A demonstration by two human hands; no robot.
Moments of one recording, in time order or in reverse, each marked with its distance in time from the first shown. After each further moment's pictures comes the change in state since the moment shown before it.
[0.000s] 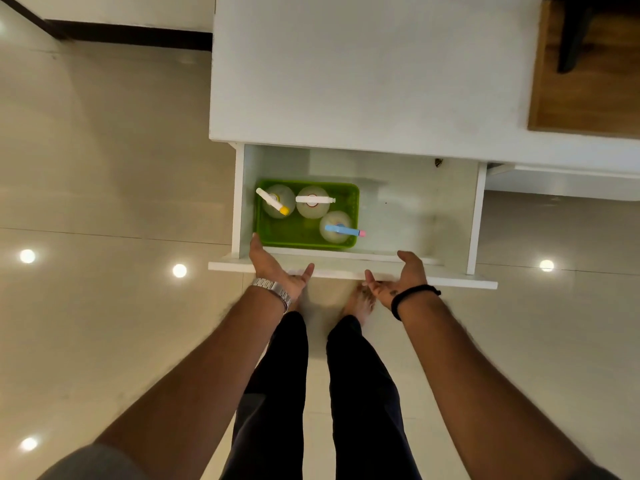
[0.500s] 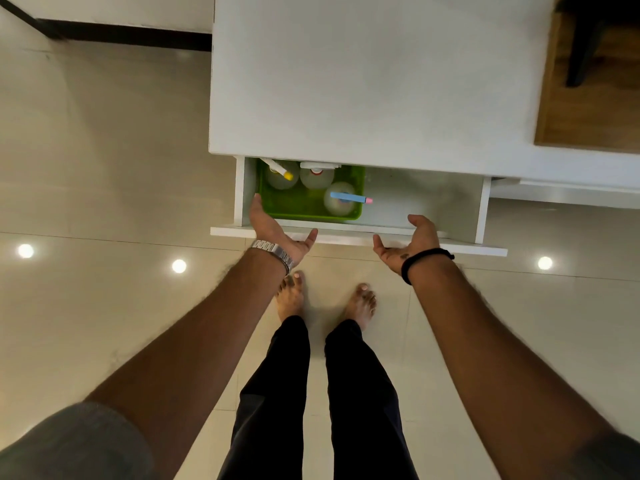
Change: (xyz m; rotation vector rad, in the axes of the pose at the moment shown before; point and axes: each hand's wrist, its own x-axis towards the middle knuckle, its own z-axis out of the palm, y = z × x) left_hand -0.014 0.044 0.079 0.067 -0.080 0.032; right_hand -0.012 -0.054 0.072 0.004 -0.047 -0.048
